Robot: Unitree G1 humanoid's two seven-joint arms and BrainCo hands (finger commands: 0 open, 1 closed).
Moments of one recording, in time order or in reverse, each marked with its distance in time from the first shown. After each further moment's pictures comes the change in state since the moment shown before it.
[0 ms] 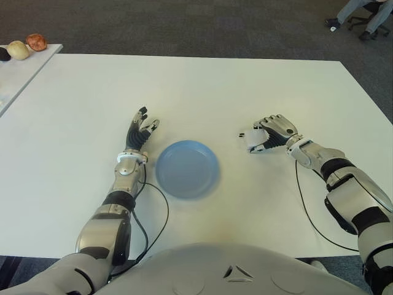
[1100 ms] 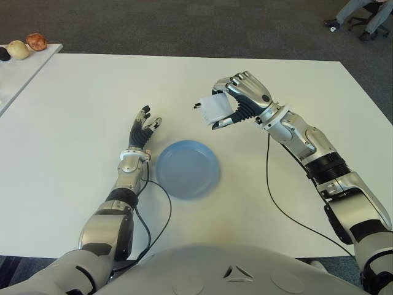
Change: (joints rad) left arm -0.035 -0.016 0.001 0.038 0.000 -0.001 0.000; right arm 0.136 0.050 -0.297 -0.982 0.202 0.126 0.455
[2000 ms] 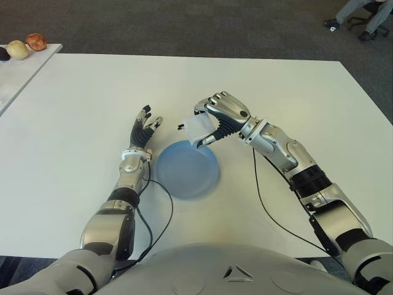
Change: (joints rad) left arm -0.004 -0.017 0.006 0.001 -0.008 0.000 0.002; right arm 0.107 0.124 0.024 -0.078 -0.061 0.037 0.158
